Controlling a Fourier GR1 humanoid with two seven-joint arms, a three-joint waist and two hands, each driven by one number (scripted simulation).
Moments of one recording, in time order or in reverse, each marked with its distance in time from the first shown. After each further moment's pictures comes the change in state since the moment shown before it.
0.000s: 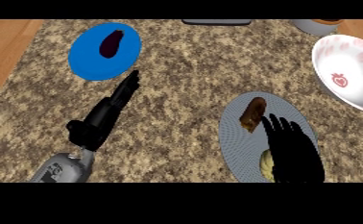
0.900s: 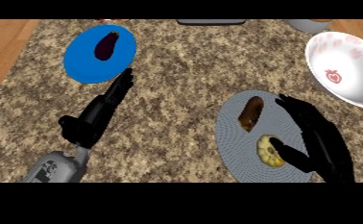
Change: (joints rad) left arm -0.004 0.026 0.020 0.017 0.034 0.000 -0.009; right arm 0.145 -0.099 -0.183 0.220 -0.095 -0.943 -0.873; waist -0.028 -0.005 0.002
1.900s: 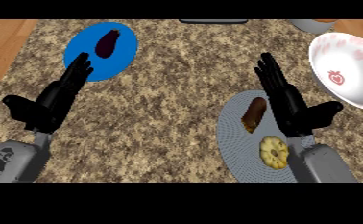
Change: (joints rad) left arm -0.023 0.151 0.152 0.101 0.102 -0.032 -0.046; right arm -0.232 0.358 -0.194 0.145 -1.009 0.303 -0.171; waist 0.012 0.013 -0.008
